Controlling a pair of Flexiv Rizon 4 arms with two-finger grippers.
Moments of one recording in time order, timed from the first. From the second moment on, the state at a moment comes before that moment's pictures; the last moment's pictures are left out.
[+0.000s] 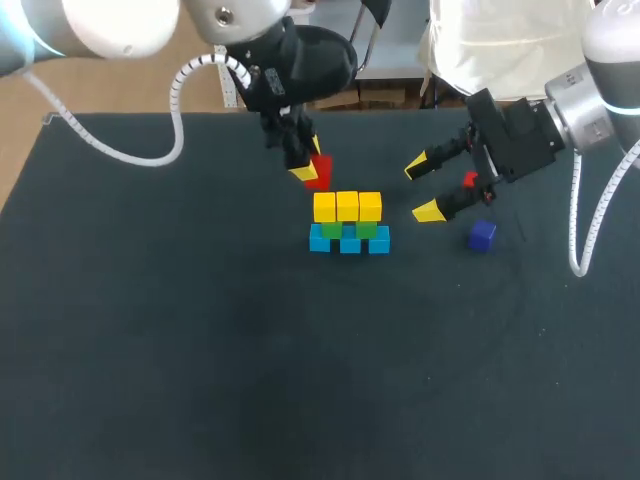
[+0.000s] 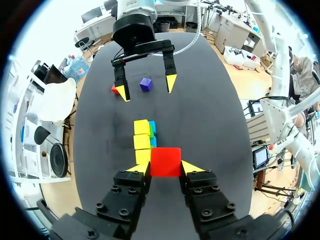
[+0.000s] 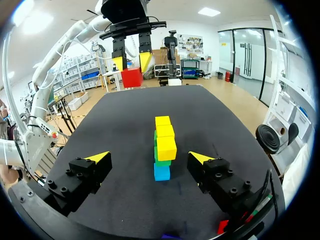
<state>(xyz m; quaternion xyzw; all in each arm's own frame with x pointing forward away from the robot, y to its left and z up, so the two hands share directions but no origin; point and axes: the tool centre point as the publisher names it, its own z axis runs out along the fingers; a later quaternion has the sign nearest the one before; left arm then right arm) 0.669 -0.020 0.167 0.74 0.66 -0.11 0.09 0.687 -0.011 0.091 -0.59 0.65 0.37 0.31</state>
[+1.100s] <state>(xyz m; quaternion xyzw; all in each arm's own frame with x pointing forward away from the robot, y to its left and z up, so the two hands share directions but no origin) 0.673 -0.036 0.167 0.67 0.72 -0.18 0.07 0.687 -0.011 0.091 -0.59 0.65 0.37 0.31</state>
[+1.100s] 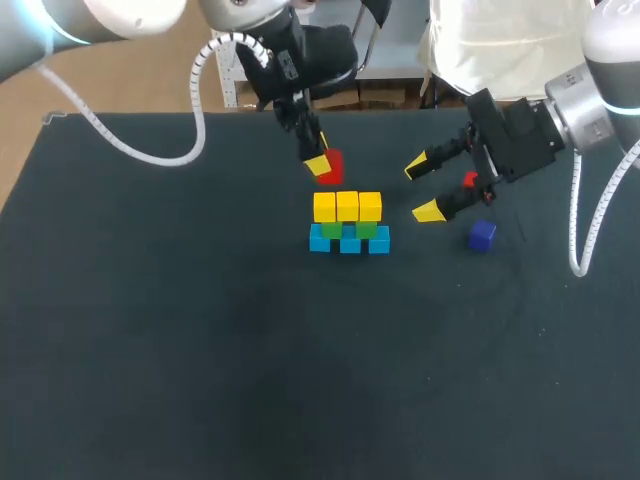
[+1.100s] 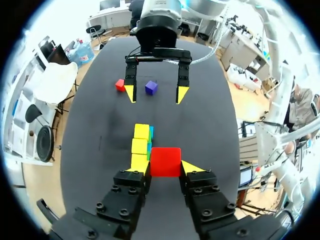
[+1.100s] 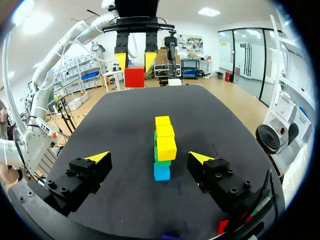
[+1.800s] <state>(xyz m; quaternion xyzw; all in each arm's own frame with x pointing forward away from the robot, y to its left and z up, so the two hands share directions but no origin) 0.672 -0.039 0.147 0.67 0.71 -0.19 0.06 0.687 -0.011 0.091 -0.59 0.65 0.37 0.31</state>
